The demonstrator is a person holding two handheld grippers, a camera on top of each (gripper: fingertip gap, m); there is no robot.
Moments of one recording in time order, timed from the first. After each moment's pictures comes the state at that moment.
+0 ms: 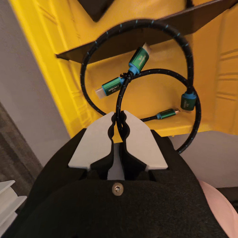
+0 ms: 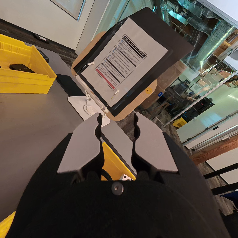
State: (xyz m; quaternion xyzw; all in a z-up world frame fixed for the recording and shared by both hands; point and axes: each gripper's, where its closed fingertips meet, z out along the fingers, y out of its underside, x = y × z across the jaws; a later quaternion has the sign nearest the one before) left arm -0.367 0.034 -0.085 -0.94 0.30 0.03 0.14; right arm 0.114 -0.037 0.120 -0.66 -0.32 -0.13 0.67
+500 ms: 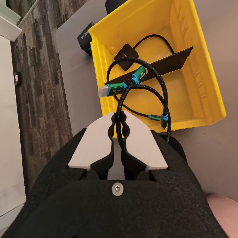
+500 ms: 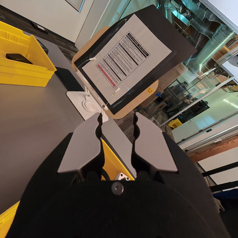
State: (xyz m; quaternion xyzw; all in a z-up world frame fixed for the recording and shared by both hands) left arm -0.363 0.018 0.012 -0.87 0.33 0.12 0.34; right arm 0.110 -0.037 0.115 -0.65 -0.34 -0.15 0.66
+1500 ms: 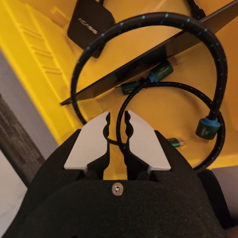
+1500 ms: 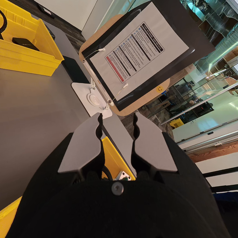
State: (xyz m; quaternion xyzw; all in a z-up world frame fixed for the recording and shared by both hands) left arm -0.354 0.082 -0.112 -0.89 0.40 0.08 0.19; right arm 0.098 -0.029 0.096 -0.66 -0.37 -0.16 0.63
